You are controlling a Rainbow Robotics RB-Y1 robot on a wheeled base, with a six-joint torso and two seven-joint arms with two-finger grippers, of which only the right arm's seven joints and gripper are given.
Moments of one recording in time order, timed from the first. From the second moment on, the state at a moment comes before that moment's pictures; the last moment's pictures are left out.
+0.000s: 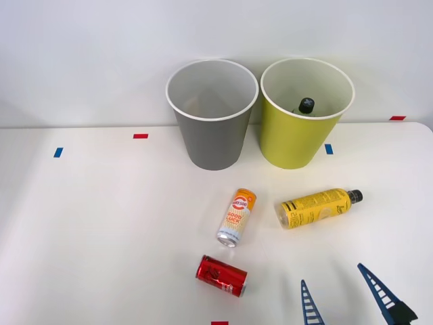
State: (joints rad) arm 0.90 -0.24 0.23 -1.91 0.26 -0.67 1.38
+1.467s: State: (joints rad) arm 1.08 -0.18 0.27 -1.91 0.27 -0.69 1.43
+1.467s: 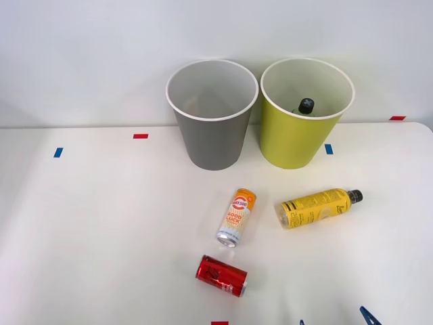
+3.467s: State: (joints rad) arm 1.08 -0.18 0.27 -1.91 0.27 -0.69 1.43
